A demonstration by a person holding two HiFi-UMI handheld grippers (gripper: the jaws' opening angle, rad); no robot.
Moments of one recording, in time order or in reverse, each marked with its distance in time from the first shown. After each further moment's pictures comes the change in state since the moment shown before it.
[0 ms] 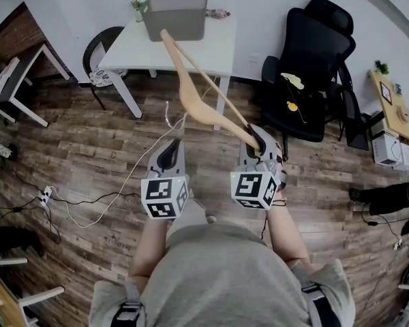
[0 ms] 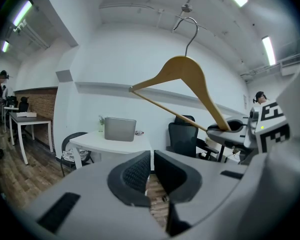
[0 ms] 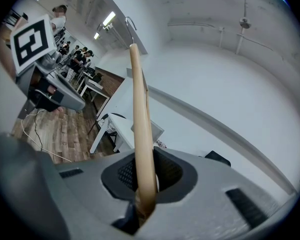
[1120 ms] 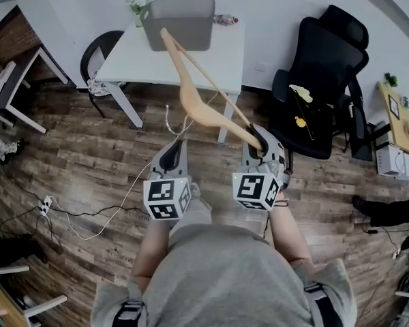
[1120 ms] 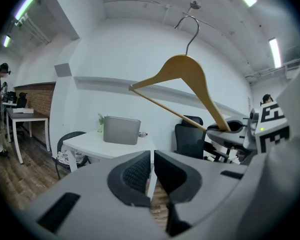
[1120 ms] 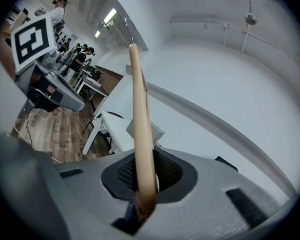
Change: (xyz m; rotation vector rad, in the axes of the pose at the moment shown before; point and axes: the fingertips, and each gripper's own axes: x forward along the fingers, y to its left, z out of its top) left arm 0.114 0.062 0.022 -0.028 -0.003 0.002; right arm 0.132 -0.011 0.013 -0.024 -0.012 -0.003
